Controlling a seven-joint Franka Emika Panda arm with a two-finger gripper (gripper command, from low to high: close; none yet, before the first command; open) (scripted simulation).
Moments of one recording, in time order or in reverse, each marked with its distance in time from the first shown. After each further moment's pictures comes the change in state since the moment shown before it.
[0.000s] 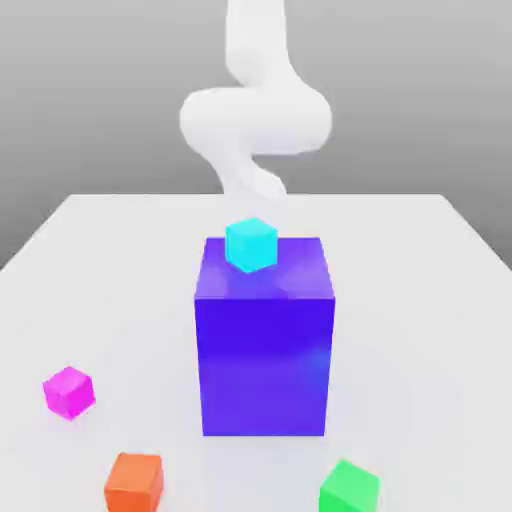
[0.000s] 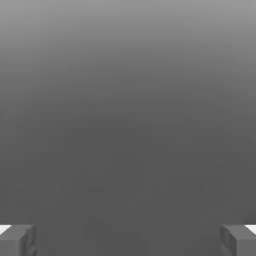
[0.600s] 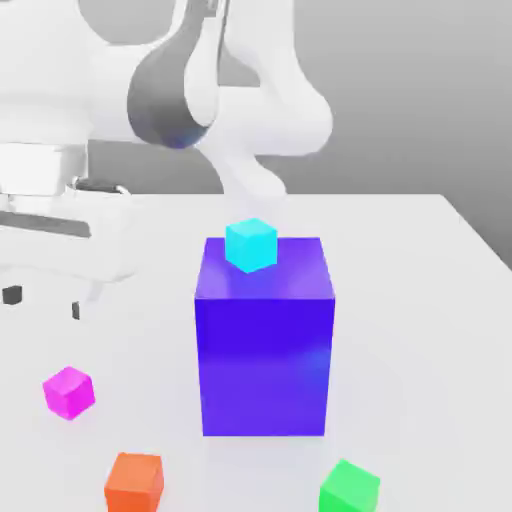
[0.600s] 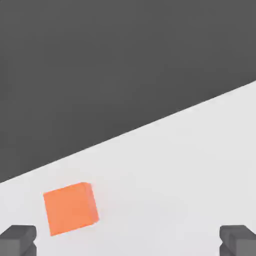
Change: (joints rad) arm -0.199 0.658 -0.294 -0.257 0.077 0.353 -0.155
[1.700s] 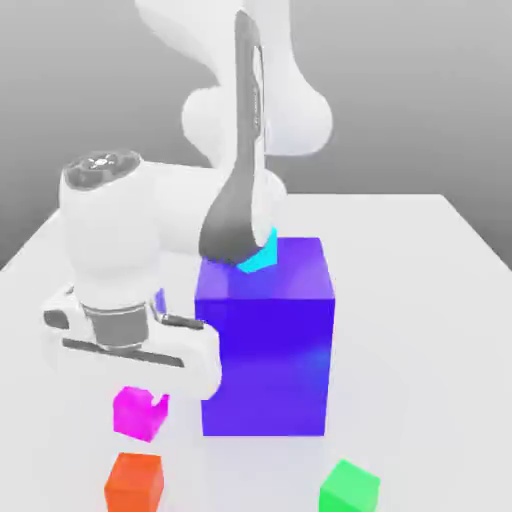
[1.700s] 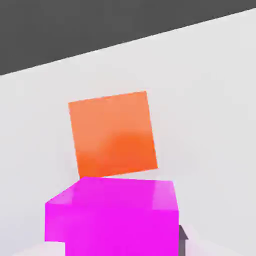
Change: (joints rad) arm 0.133 0.213 0.284 0.087 -0.044 -0.039 0.109
